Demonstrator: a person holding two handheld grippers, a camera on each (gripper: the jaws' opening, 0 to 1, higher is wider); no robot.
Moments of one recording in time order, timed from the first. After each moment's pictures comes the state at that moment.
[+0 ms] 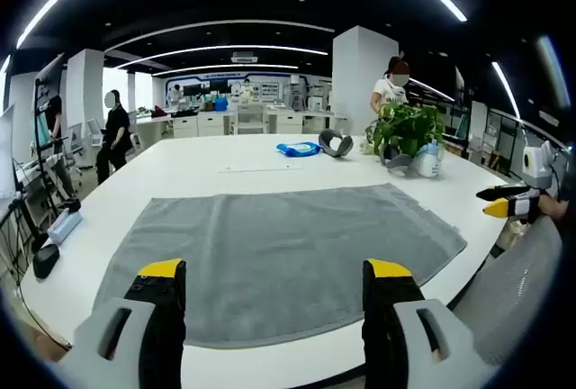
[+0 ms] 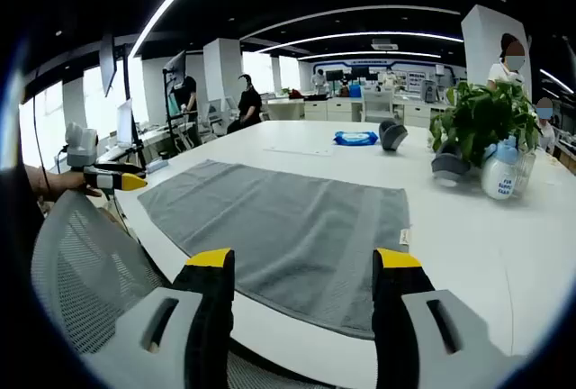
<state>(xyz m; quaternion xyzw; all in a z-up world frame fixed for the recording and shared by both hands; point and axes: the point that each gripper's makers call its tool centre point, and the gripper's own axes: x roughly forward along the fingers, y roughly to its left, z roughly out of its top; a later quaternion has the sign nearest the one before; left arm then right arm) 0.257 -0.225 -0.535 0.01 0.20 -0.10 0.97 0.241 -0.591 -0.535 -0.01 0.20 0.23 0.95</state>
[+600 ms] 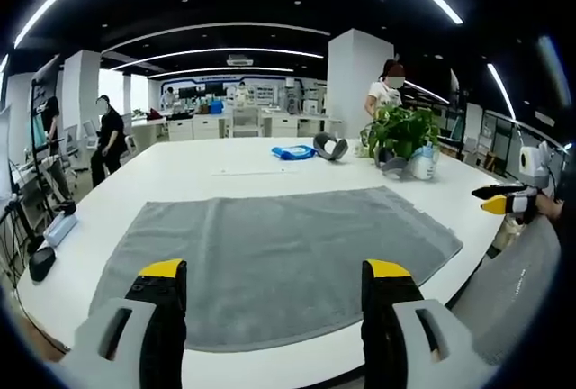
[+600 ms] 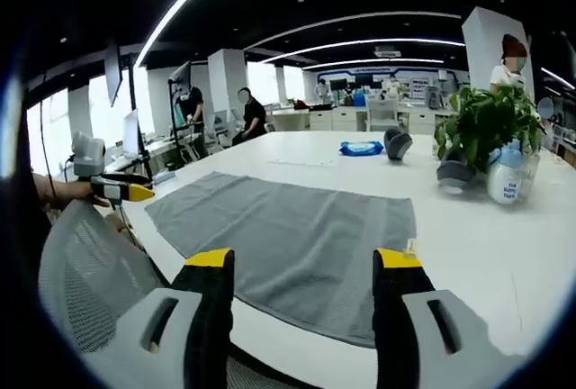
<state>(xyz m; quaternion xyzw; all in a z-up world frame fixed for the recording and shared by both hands) 0.256 -0.239 -0.525 0.01 0.19 -0.11 0.98 0.242 -0.581 -0.517 0.02 0.16 0.24 0.96</state>
